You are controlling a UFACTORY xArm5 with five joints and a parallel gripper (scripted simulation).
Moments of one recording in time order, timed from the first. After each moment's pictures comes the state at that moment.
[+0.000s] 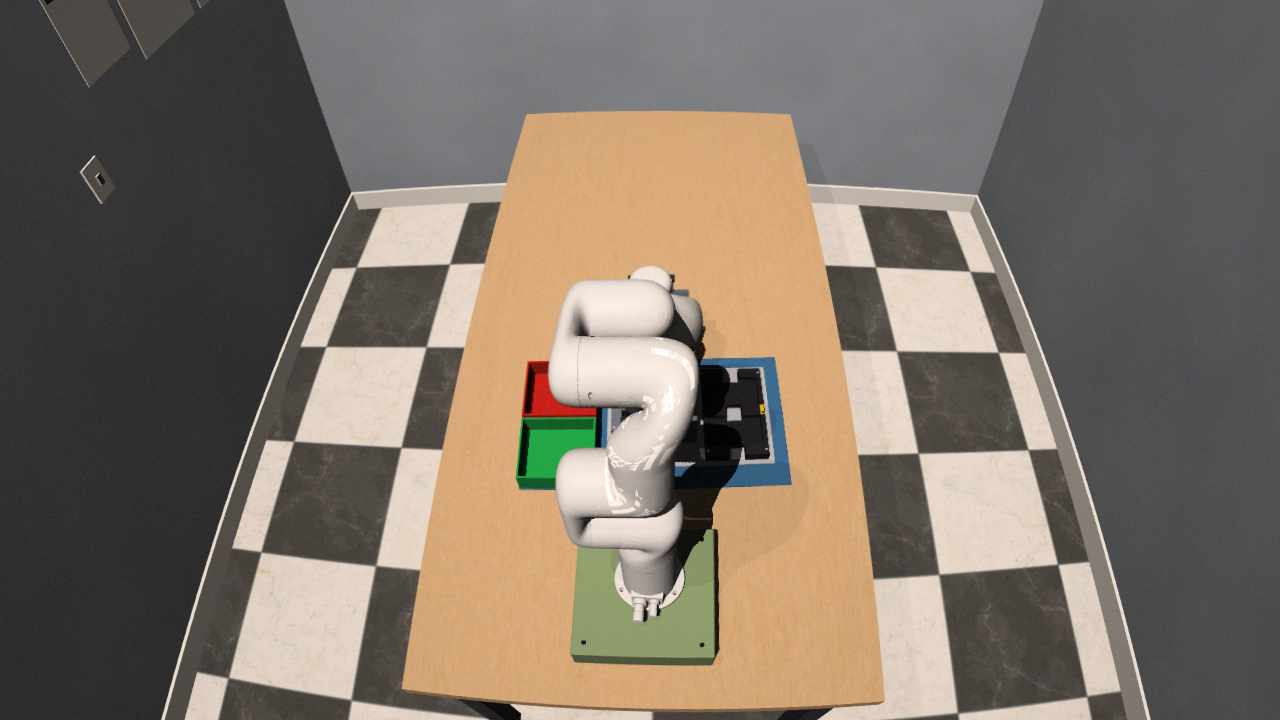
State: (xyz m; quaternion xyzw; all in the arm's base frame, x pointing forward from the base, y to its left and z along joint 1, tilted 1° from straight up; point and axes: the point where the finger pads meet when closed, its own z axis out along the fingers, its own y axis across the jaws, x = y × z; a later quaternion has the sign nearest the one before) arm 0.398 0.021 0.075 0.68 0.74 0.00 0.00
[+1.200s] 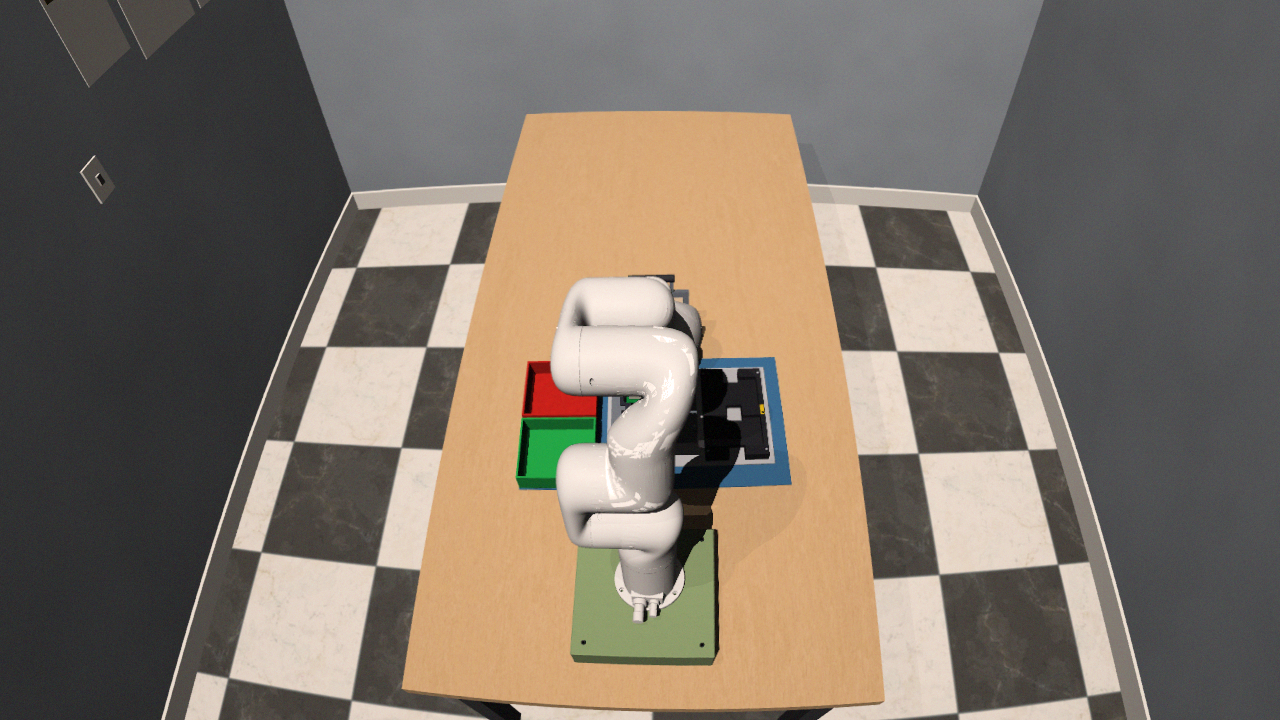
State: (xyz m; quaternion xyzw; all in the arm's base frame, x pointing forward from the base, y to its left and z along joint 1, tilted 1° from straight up) arm 0.398 0.021 0.048 0.68 0.74 0.00 0.00
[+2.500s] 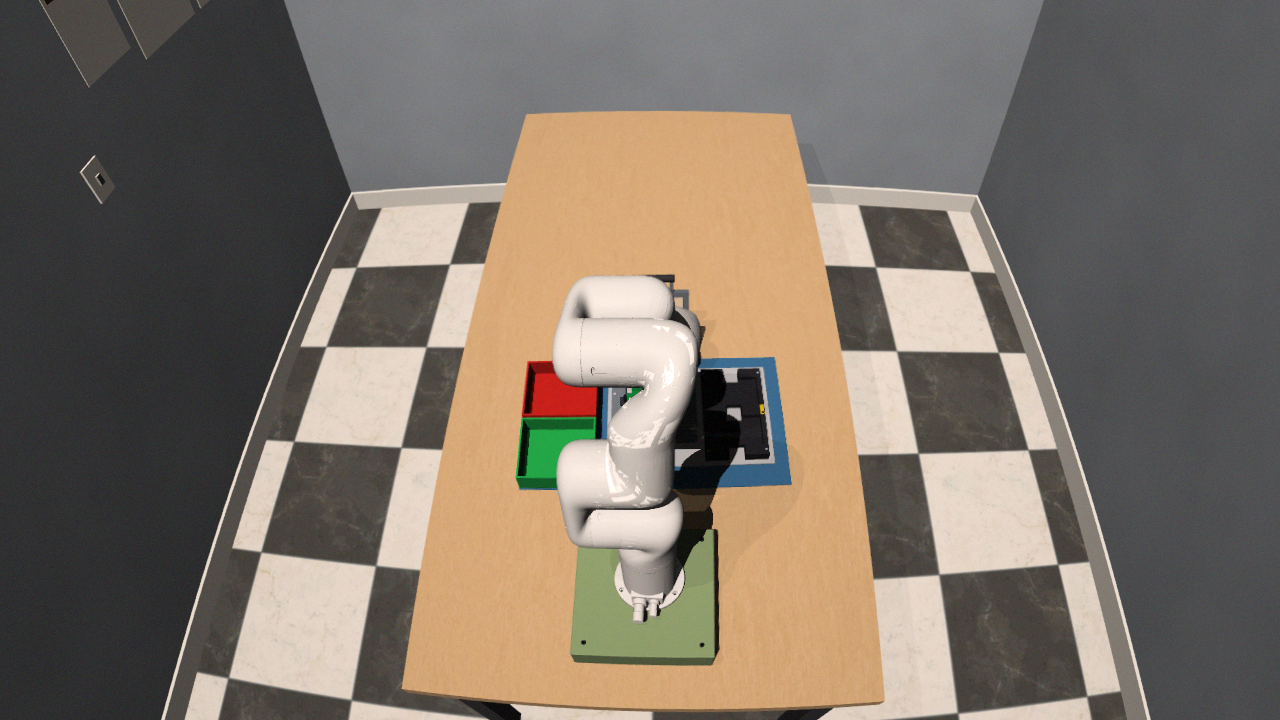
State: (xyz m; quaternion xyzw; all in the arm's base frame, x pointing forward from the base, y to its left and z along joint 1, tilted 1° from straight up) arm 0.398 0.022 0.028 0.68 0.74 0.00 0.00
